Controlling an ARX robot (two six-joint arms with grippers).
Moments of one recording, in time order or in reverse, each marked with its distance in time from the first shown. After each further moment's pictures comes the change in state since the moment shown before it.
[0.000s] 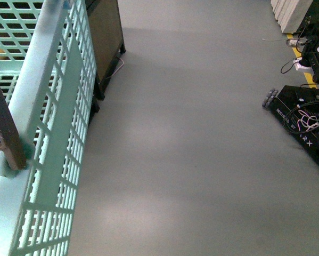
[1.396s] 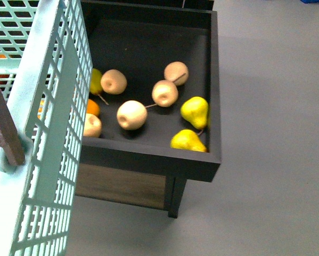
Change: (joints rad) left arm 0.002 -0.001 0.000 -0.002 -0.017 0.004; right arm 0.000 0.000 0.000 0.000 -0.003 0.000
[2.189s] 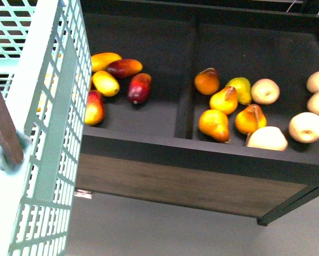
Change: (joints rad) left arm 0.001 0.000 0.001 0.000 0.000 0.000; right arm 0.000 0.000 0.000 0.000 0.002 0.000
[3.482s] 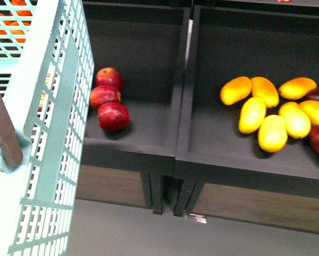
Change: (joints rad) left arm 0.000 -0.001 0.000 0.000 0.000 0.000; right arm 0.000 0.000 0.000 0.000 -0.005 0.000
